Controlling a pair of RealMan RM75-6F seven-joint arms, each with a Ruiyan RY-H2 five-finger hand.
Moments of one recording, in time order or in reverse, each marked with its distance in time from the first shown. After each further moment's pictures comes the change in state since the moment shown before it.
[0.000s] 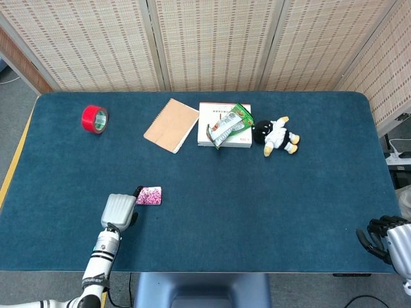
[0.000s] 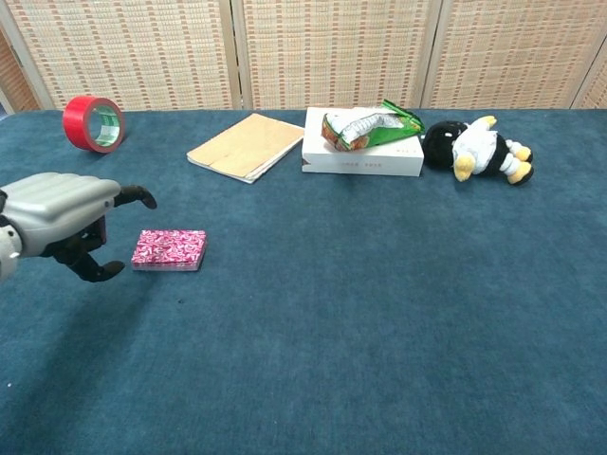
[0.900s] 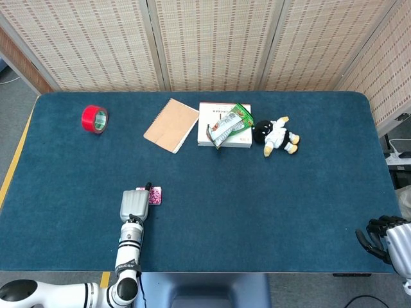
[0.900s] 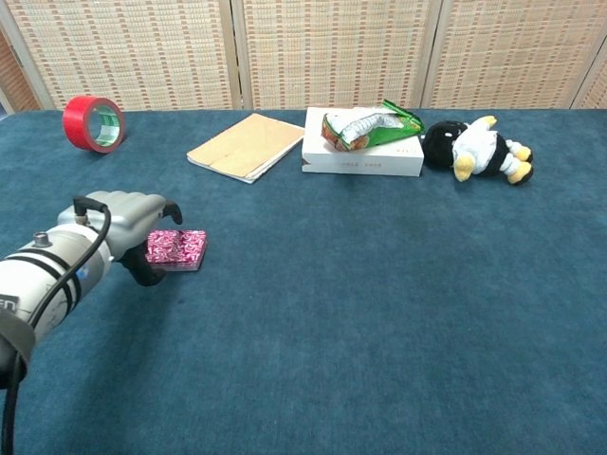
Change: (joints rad) left arm -0.184 -0.250 -0.065 0.229 -0.248 0.133 0.078; right arm 0.003 0.005 -0.003 0.001 -0.003 -0.001 0.012
